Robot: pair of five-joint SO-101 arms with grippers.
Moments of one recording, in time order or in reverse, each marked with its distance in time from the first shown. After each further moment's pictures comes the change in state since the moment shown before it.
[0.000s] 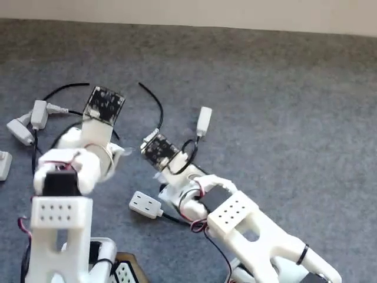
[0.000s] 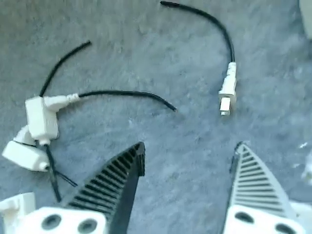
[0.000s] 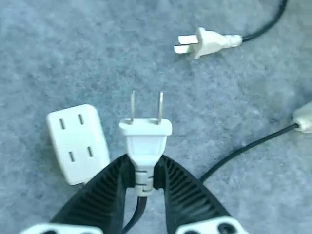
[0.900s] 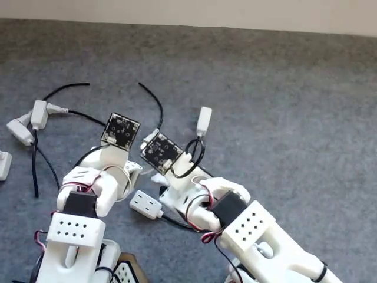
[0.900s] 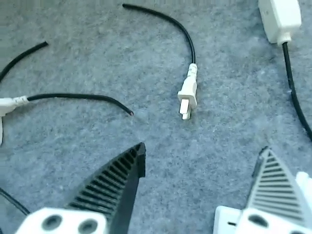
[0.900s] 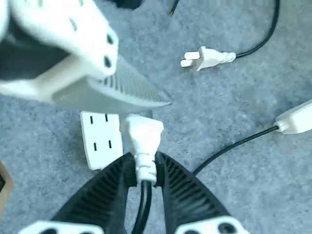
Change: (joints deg) left arm 9.6 -9.6 21.0 -11.3 5.7; right arm -0.2 -13.1 -6.5 14.2 -0.7
